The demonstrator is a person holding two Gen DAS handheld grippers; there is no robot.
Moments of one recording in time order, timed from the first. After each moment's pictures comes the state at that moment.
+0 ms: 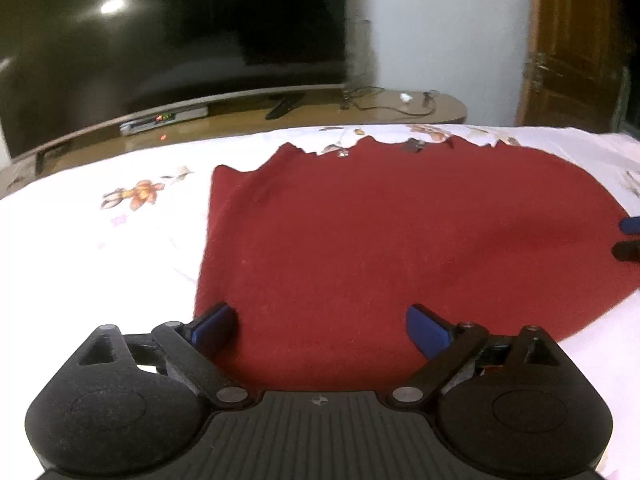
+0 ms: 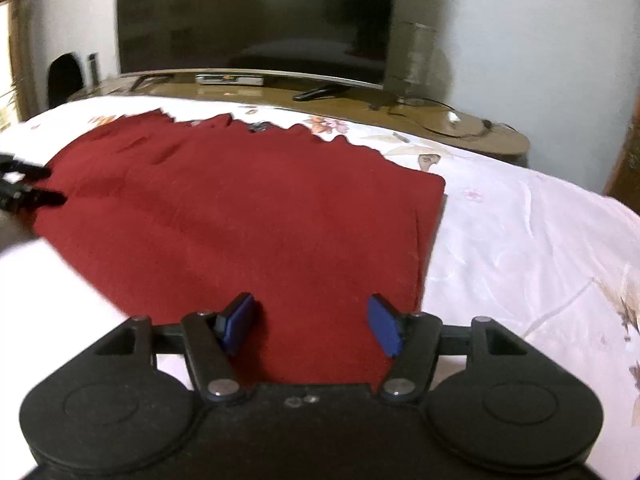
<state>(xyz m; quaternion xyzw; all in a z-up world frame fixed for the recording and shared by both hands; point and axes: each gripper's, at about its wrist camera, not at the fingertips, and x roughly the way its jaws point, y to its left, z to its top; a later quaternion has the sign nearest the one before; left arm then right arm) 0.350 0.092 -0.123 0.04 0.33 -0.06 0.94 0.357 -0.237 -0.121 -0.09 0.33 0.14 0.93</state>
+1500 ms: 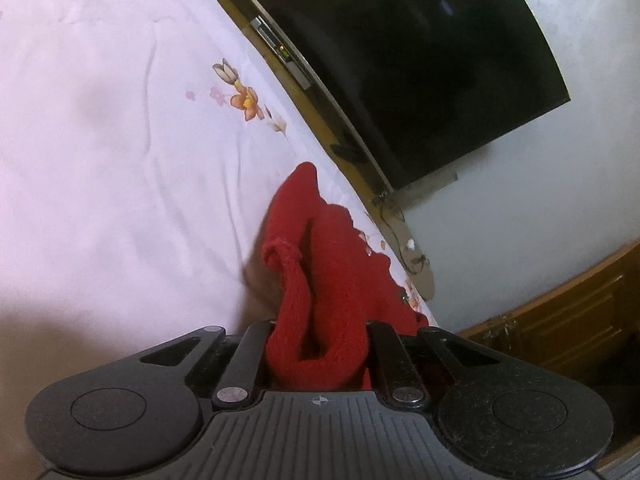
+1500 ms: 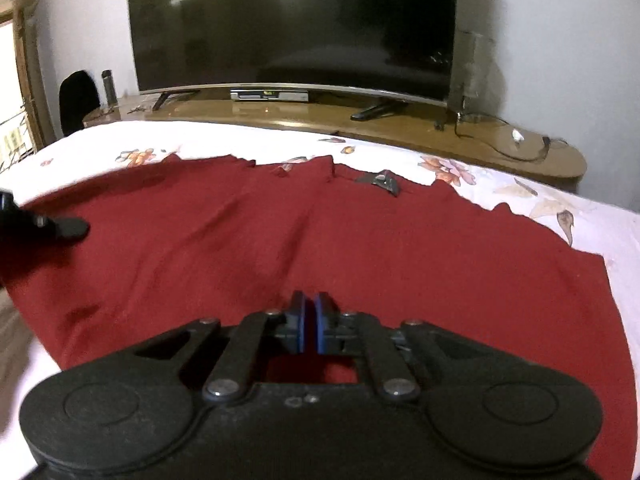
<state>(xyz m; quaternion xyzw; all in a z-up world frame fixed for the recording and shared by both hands) 0.347 0.190 -0.164 -0.46 0.27 -0.04 0.85 0.414 -0.099 -0.126 -0.06 0.33 0.18 0.92</state>
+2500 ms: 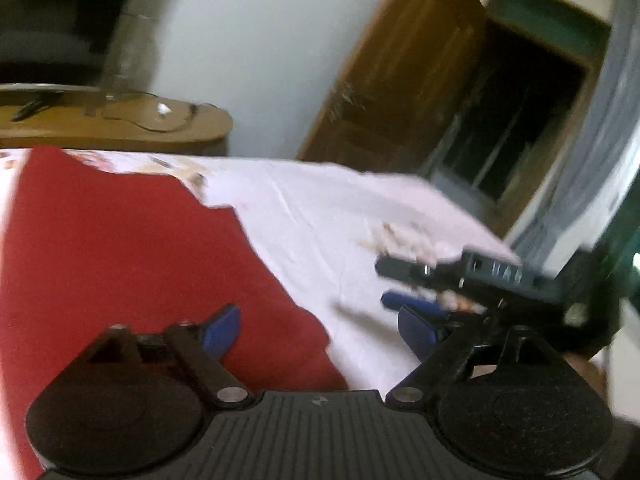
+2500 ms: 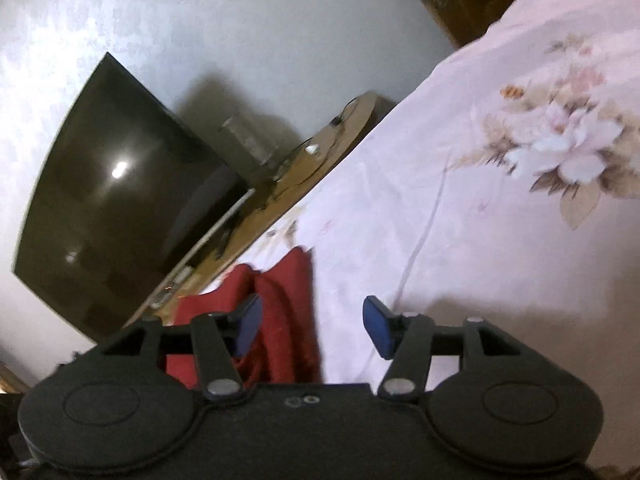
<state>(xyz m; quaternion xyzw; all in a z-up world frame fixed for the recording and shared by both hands) 0.387 -0.104 -0.079 -0.13 0.31 -0.35 0.87 0.311 -0.388 -0.099 0.36 0.24 0.04 0.90</state>
